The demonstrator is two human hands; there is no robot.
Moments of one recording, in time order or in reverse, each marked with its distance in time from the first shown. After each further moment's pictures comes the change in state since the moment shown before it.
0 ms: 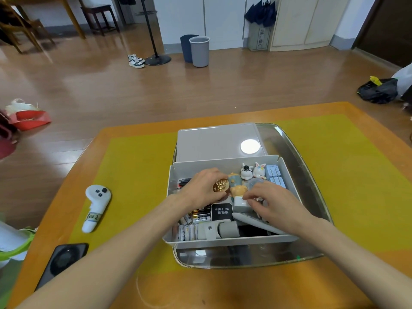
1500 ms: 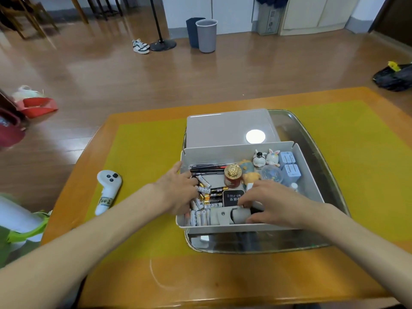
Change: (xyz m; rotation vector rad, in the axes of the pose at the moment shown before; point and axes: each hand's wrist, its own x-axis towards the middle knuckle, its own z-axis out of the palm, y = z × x) left_hand -0.078 -0.008 -0.057 0.883 -0.578 0.042; right_hand 0.009 -0.037 0.006 -0.143 -0.348 -0.231
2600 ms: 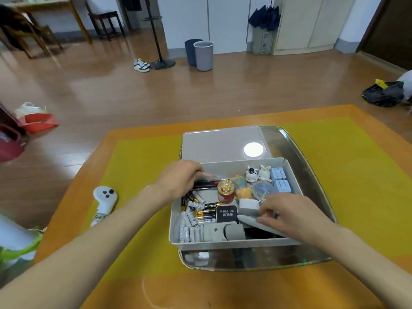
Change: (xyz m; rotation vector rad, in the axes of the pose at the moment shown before) left_hand 0.037 -0.029 -0.021 -0.667 0.520 -0.238; right_hand -0.042 0.021 -0.015 -0.098 0.179 0.224
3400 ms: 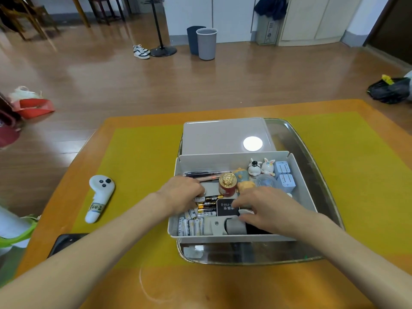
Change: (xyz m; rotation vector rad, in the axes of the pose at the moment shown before) left_hand -0.023 0.002 0.041 0.290 -0.254 0.162; right_hand 0.036 -0.040 0.003 0.074 -0.132 -0.120
